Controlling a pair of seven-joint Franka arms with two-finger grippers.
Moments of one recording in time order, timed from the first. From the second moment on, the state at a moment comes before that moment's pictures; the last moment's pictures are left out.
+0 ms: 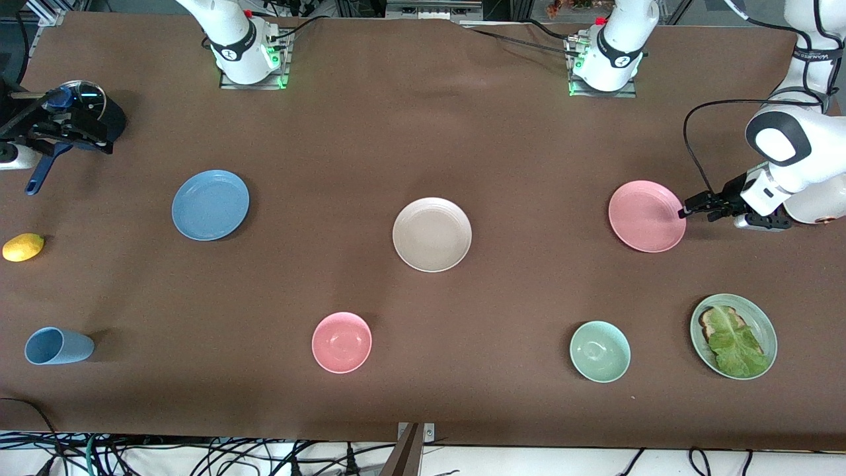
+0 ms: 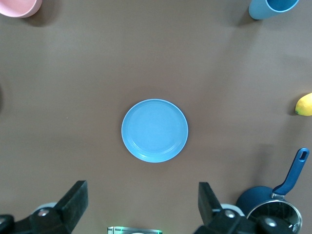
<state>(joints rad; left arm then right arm) 0.25 0.27 0.14 -2.31 -0.52 2.47 0.78 0.03 -0.01 -0.06 -1.62 -0.02 1.53 -0.10</state>
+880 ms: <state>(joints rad) 0.23 0.33 0.13 -2.36 -0.68 2.56 0.93 0.03 -0.01 -0.07 -1.62 -0.02 1.53 -0.10</state>
